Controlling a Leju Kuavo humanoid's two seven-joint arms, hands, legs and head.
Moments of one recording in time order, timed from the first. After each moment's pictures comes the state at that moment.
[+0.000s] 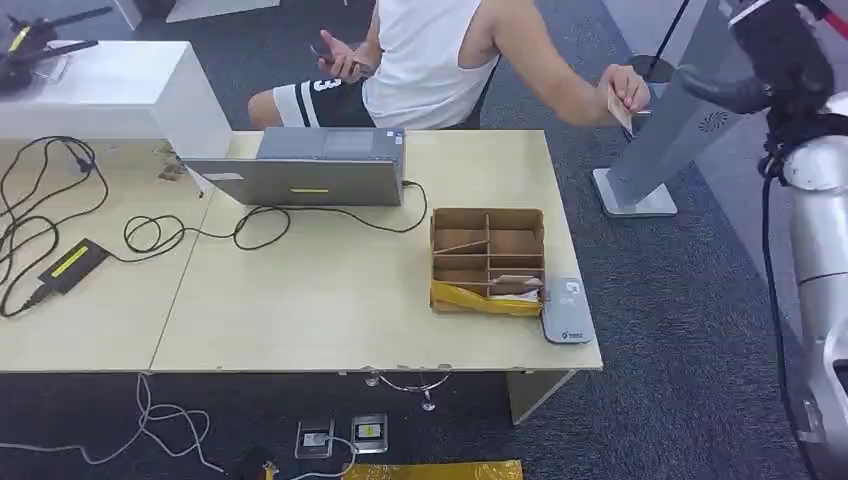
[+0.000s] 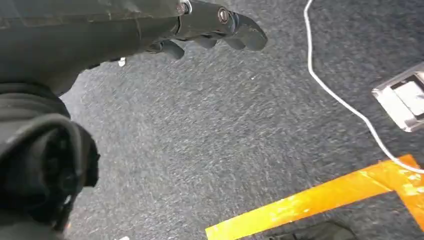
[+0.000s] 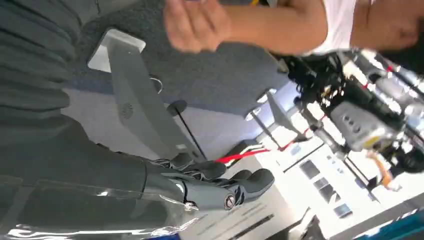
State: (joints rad) left arm -0.23 0.12 -0.43 -0.20 -0.17 0.26 0.02; right arm -1.13 -0.40 0.26 -0.86 0.47 -0.05 -0.17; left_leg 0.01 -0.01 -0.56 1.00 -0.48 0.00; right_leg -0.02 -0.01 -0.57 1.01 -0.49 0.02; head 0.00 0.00
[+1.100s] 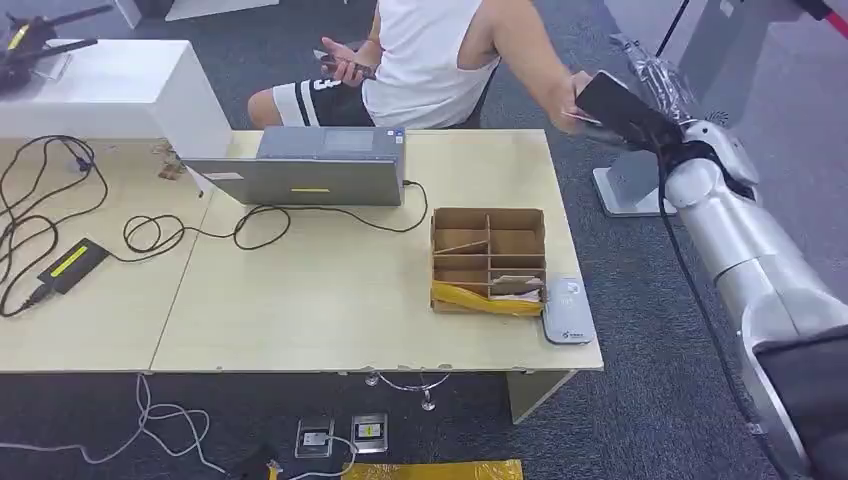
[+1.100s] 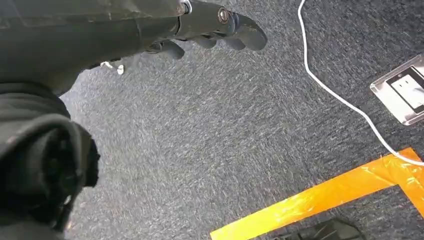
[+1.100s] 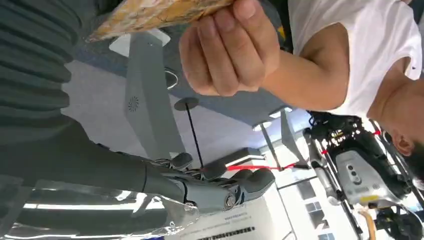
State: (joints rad) left arm -0.23 0.12 -0.45 -0.20 -0.20 0.24 0.03; right arm -1.18 -0.27 0.54 -0.60 0.56 -0.21 -0.21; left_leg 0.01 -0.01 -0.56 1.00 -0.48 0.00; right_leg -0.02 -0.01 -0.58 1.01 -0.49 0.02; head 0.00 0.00
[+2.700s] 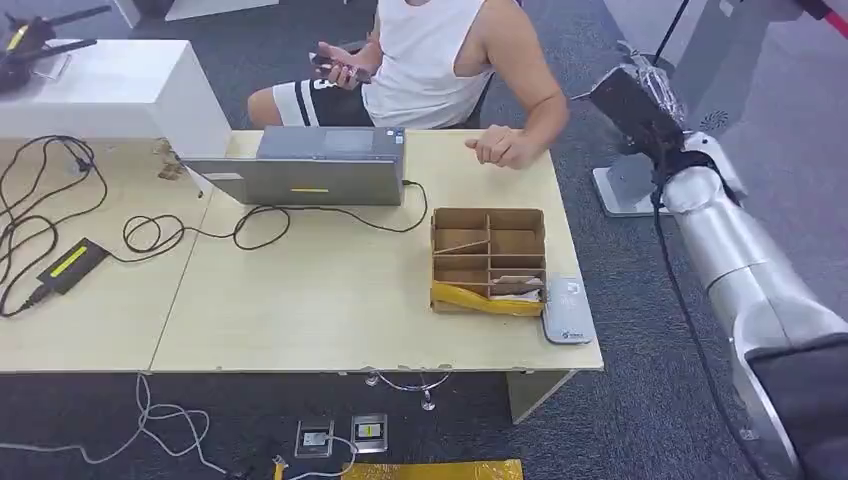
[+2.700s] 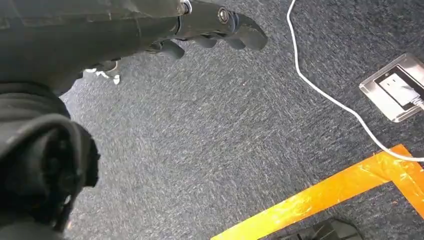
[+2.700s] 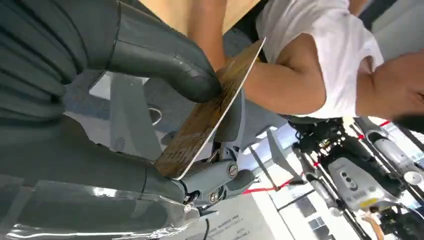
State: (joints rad) left arm -0.26 0.11 -0.48 -0.20 -0.21 0.22 0.04; right arm -1.12 -0.27 0.48 -0.62 0.39 -0.18 -0.26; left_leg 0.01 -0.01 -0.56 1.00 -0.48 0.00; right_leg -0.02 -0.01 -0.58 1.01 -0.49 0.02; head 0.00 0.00
